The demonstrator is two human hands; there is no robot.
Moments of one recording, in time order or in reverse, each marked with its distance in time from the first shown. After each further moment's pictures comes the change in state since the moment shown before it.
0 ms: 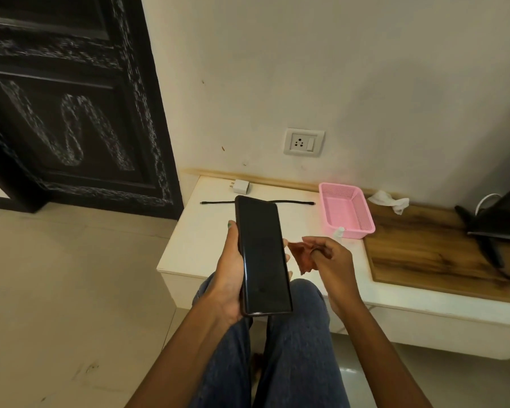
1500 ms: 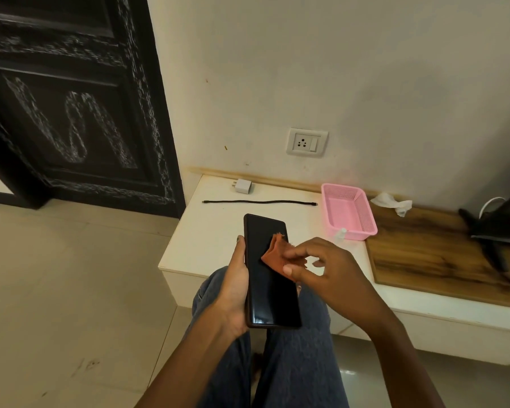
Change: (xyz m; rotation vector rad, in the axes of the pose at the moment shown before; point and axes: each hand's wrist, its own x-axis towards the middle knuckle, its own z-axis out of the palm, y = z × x) left_hand -0.004 -0.015 0.001 -0.128 -0.037 -0.153; right_hand -0.031 -0.050 -0.021 -0.315 -0.381 -0.365
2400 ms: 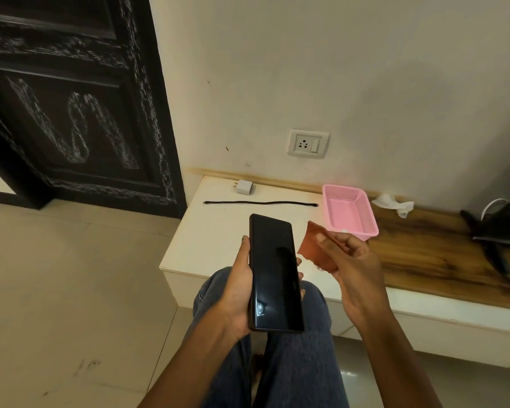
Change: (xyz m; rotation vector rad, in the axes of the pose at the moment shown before) left_hand -0.011 0.003 0.015 -0.136 -0.041 -0.047; right_hand 0.003 0.003 -0.001 0.738 0.469 0.373
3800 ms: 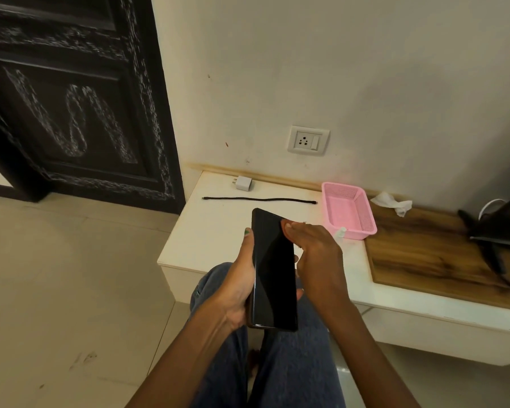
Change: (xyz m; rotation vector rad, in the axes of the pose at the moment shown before) left_hand 0.001 0.001 -0.001 0.230 0.095 0.117; right_hand 0.011 0.023 0.025 -0.950 -0.177 -0.717
